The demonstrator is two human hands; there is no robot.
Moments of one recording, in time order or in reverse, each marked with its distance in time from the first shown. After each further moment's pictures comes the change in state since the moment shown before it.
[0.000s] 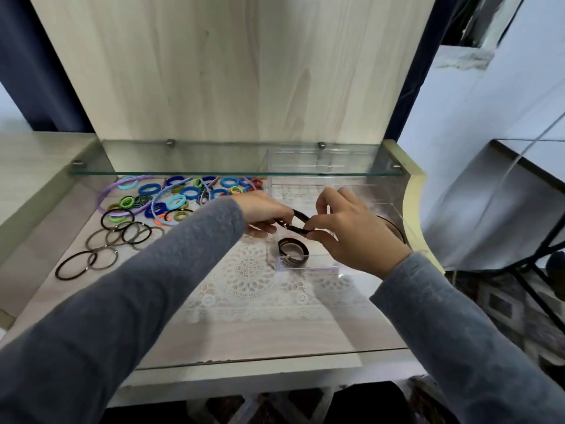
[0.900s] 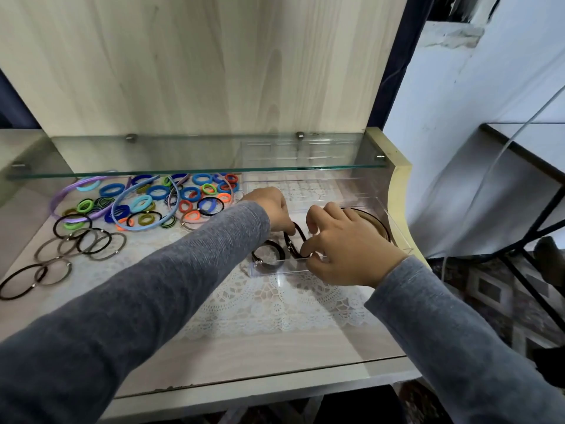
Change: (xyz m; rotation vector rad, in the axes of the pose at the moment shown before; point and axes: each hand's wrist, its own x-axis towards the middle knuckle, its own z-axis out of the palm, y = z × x) left_hand 0.046 0.026 0.046 0.579 0.204 0.131; right_hand -0.018 0.014 0.000 -0.130 -0.391 0.098
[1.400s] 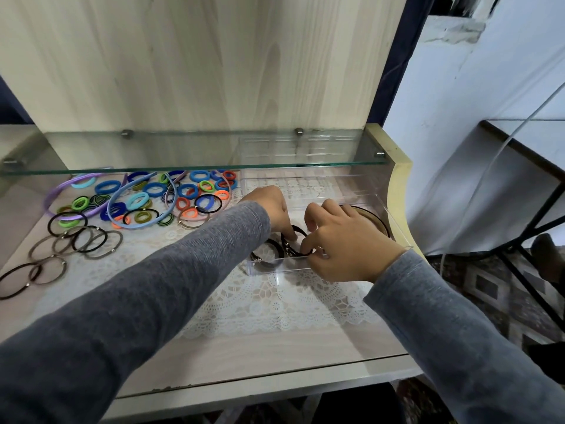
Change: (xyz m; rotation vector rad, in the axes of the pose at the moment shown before) left_hand -0.003 0.001 0.004 -0.044 -0.030 0.001; right_hand 0.003 0.000 -0.006 0.031 -0.068 -0.012
